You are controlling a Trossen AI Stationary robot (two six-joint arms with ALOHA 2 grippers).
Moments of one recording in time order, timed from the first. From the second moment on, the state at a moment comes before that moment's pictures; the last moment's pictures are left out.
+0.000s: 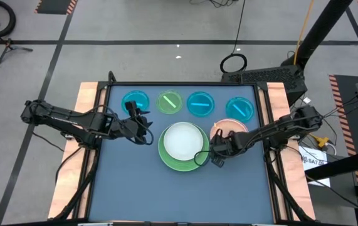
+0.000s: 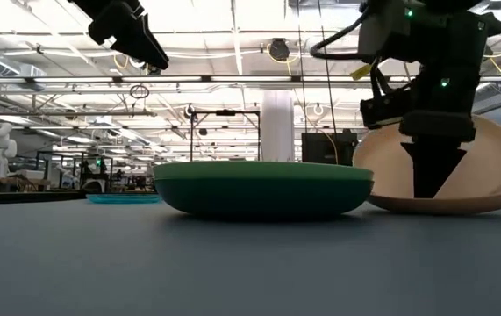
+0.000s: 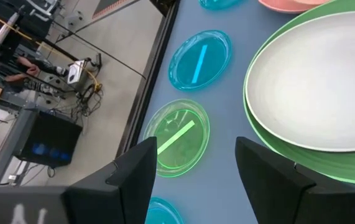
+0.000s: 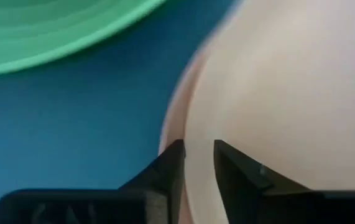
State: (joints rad) left arm -0.17 1.13 0.93 -0.56 -0.68 0.14; right arm 0.23 1.57 0.77 -0.70 0.16 0.84
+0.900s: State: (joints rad) left arm -0.18 1.13 0.93 -0.58 -0.68 0.12; right arm 0.30 1.44 0.82 -1.20 0.05 0.96
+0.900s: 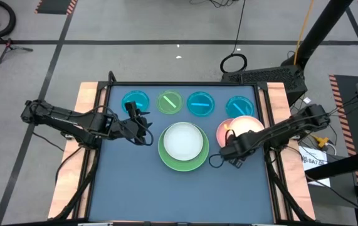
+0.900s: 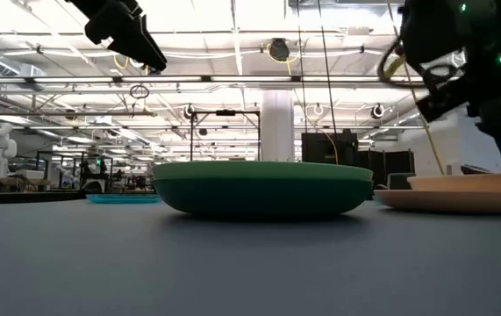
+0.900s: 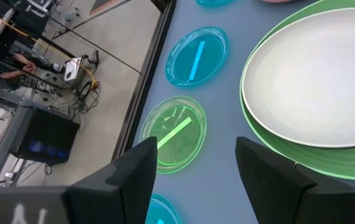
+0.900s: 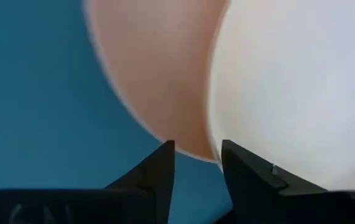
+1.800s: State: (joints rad) left arm -0.18 1.13 0.93 -0.58 -0.68 0.11; right arm 0.35 1.60 0.82 -0.86 0.21 0.80
